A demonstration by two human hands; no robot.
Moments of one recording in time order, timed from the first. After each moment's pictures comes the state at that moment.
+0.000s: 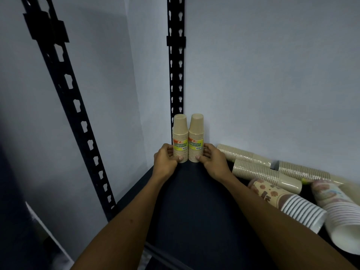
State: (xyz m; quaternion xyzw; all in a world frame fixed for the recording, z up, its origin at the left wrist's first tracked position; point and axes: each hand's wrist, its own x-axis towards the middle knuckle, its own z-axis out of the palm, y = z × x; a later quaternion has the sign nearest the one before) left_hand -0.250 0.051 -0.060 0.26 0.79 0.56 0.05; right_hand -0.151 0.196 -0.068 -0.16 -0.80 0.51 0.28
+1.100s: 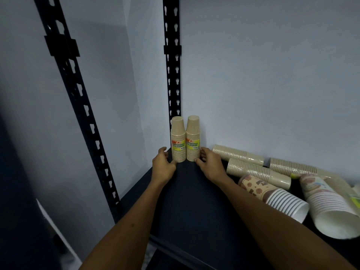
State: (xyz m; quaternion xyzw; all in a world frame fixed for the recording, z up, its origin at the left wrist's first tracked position) left_hand -0.226 0.033 -0.056 0.24 0.82 0.51 0.03; right_hand -0.134 0.179 -0.063 -0.18 -0.85 0.41 0.27
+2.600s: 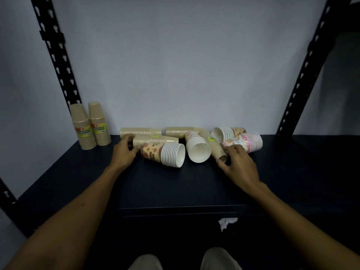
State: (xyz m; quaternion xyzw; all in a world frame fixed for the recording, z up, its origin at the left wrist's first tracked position) left_hand -0.100 0.094 -0.058 0.47 0.73 0.49 0.07; right_hand 0.255 0.184 -0.050 -0.48 -0.83 0.02 0.30
